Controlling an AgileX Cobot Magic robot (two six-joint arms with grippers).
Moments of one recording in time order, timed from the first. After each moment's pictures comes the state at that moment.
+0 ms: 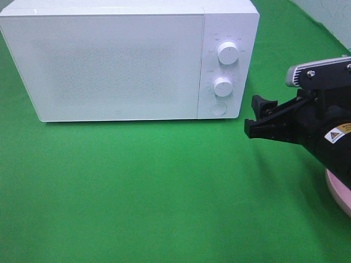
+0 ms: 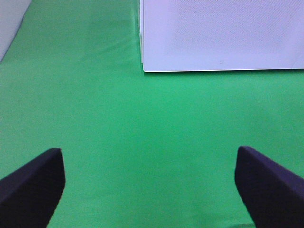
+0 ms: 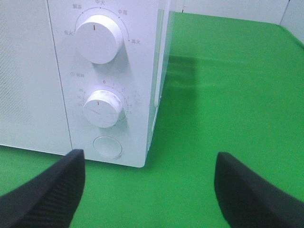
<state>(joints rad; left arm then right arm) -0.01 -0.01 -0.52 -0.10 1.08 0.08 0.65 1.55 -0.31 0.61 -1.04 -0.32</state>
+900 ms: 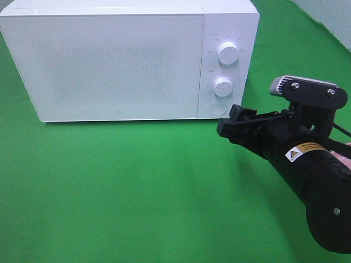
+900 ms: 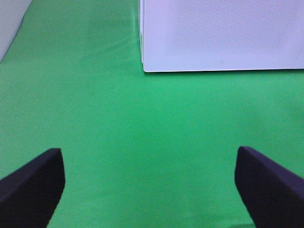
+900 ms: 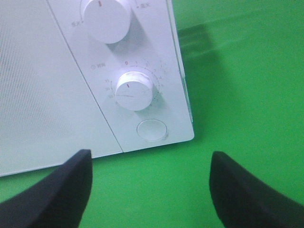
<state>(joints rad) -0.01 -0.01 -0.52 -0.10 1.08 0.08 0.84 1.71 -0.37 0.80 -1.13 0.04</state>
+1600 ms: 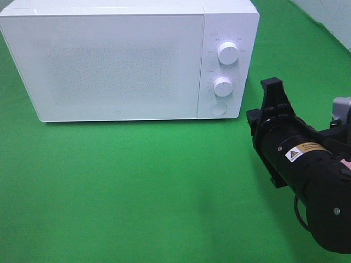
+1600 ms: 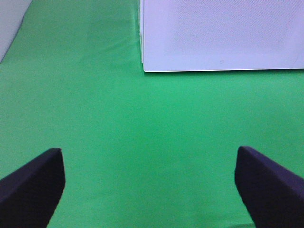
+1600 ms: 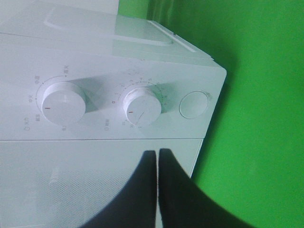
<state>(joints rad) -0.01 -0.01 -0.52 -0.10 1.08 0.08 0.84 1.71 -0.37 0.80 -1.13 1.10</state>
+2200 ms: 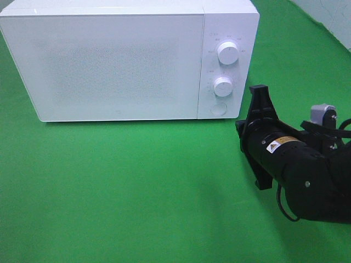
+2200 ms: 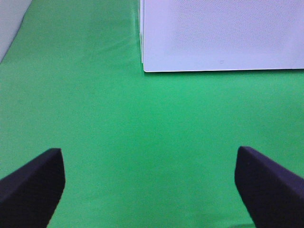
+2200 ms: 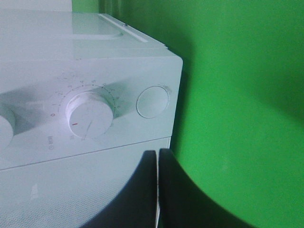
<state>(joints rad) -0.01 -0.01 -0.52 -0.10 1.08 0.08 0.74 1.82 -0.47 0.71 -0.97 1.23</state>
